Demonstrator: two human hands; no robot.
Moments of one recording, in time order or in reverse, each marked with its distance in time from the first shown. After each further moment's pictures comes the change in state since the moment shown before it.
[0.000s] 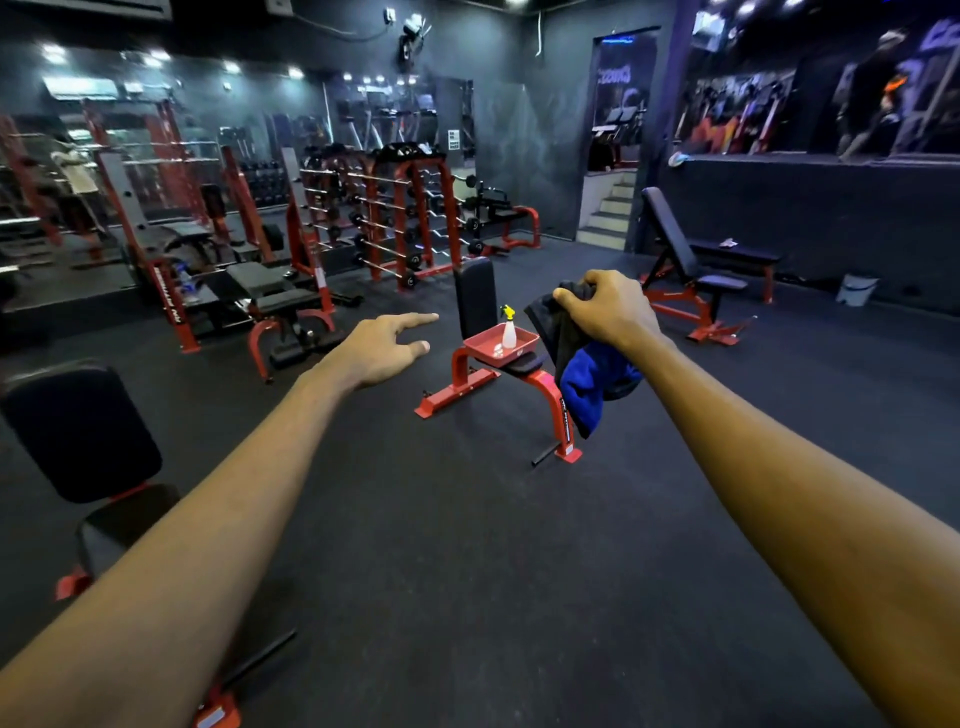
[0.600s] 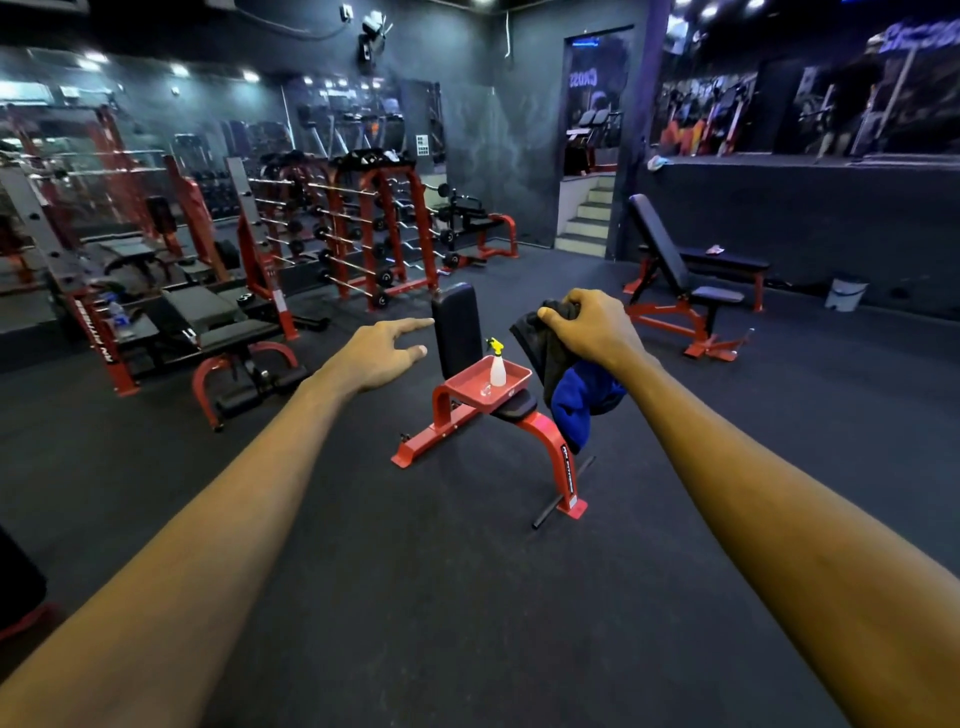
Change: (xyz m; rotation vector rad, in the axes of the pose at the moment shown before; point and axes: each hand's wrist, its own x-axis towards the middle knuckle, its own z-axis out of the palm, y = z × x) left_hand 0.368 -0.093 0.019 0.019 -0.032 0.029; right_hand 0.317 0.062 0.155 0.027 -0.008 0.007
